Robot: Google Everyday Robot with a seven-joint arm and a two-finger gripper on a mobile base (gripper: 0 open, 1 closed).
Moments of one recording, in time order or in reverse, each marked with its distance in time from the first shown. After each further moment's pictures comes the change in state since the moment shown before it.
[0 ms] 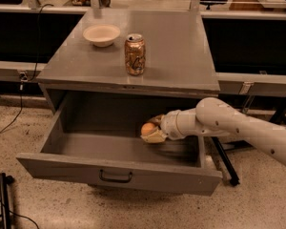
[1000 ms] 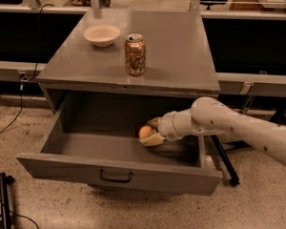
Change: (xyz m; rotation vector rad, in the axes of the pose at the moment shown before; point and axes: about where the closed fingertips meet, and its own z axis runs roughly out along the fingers) arm 0.006 0.009 0.015 -0.056 0.034 -0.052
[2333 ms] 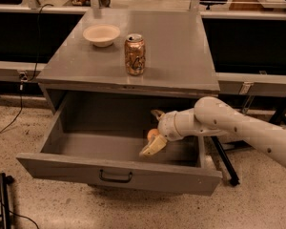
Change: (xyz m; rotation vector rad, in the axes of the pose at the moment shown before) arm -0.011 0.007 -0.005 -0.027 -0.055 -0.011
